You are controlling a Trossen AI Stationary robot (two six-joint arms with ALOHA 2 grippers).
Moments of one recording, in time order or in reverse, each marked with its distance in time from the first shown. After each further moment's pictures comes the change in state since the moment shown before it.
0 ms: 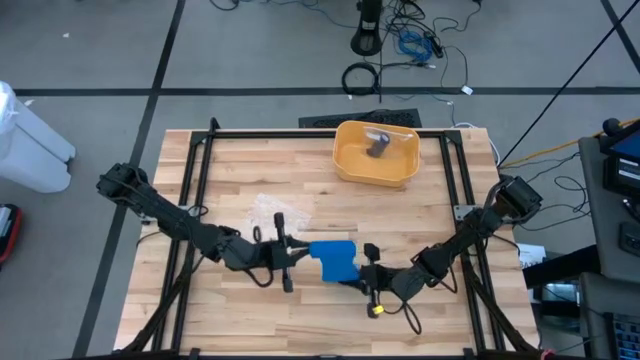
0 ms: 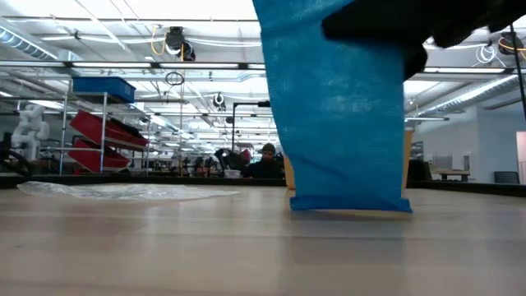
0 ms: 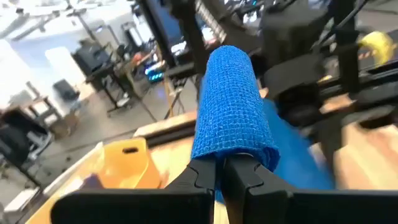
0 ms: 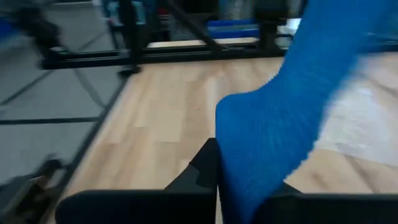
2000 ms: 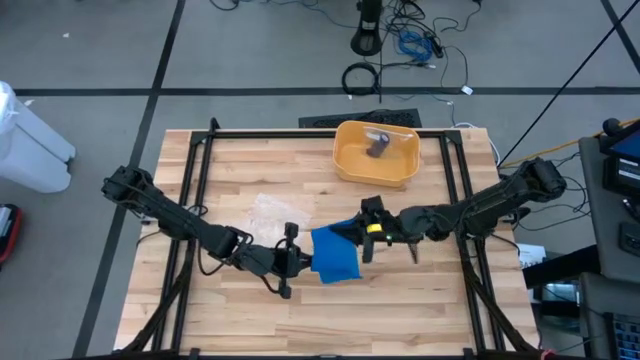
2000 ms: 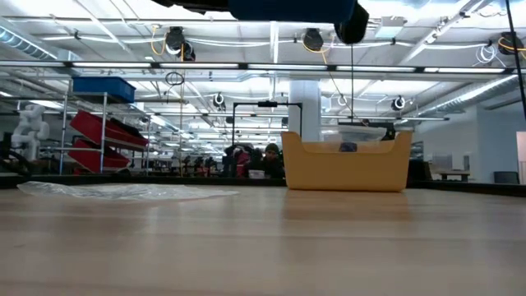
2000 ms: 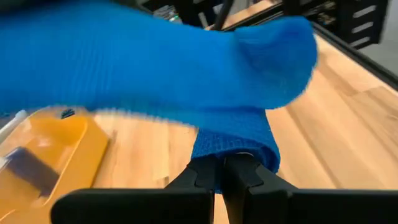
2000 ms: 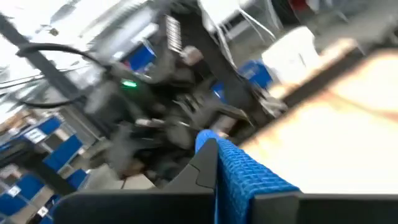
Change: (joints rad) left arm 0.025 0.060 0.035 -0.300 0.202 -0.093; right arm -0.324 -0.304 0.082 -0.085 -0.216 0.411
